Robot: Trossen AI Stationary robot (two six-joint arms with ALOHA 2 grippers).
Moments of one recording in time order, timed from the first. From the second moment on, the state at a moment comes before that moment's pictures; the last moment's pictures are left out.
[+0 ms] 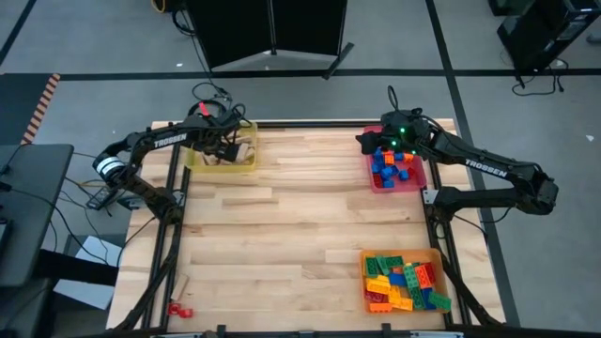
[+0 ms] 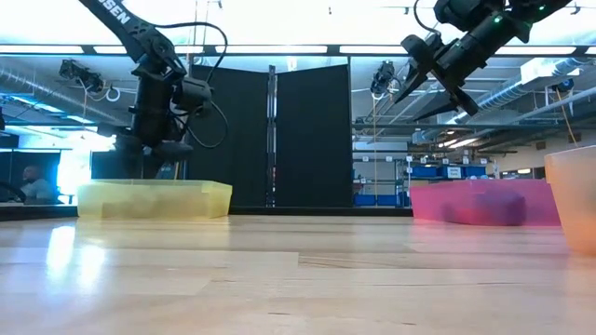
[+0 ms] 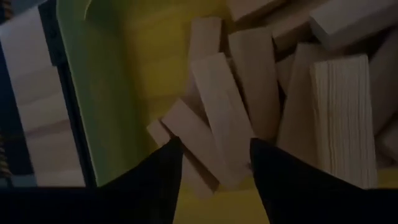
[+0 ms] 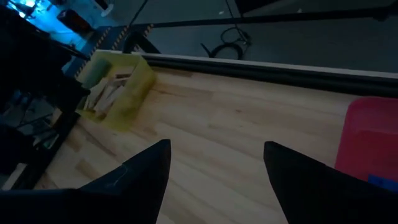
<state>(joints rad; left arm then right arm) 0.81 1.47 0.93 -0.93 -0.41 -0.52 -0.58 1.01 0.79 -0.37 0.06 0.69</state>
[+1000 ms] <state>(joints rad) 0.01 1.31 1.04 -1.27 -0.23 -1.31 -0.42 1.01 0.79 -0.37 -0.21 0.58</state>
